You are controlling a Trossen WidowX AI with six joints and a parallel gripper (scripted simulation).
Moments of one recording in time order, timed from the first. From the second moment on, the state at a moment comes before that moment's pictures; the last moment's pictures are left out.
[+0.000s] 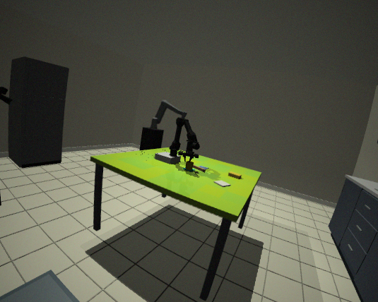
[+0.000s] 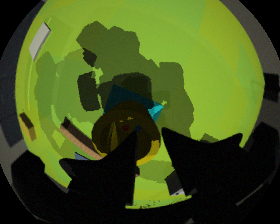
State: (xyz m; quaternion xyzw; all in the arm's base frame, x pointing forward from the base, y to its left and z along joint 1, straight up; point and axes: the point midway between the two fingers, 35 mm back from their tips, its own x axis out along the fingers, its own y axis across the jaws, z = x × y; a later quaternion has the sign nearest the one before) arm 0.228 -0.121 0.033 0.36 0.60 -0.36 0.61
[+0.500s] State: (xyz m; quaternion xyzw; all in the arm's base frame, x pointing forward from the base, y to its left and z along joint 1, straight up) arm 0.229 -0.121 0.055 0.36 0.60 -0.36 0.61
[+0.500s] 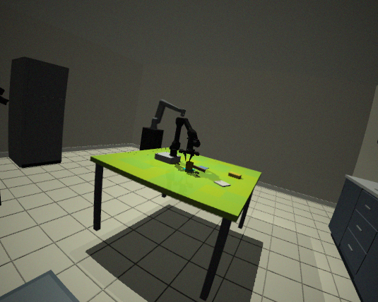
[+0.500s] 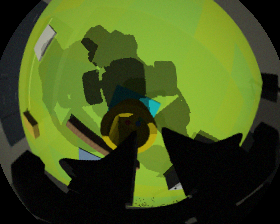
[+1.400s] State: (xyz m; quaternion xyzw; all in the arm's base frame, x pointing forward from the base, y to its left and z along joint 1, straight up) arm 0.228 -0.120 0.079 0.36 0.60 -0.36 0.61
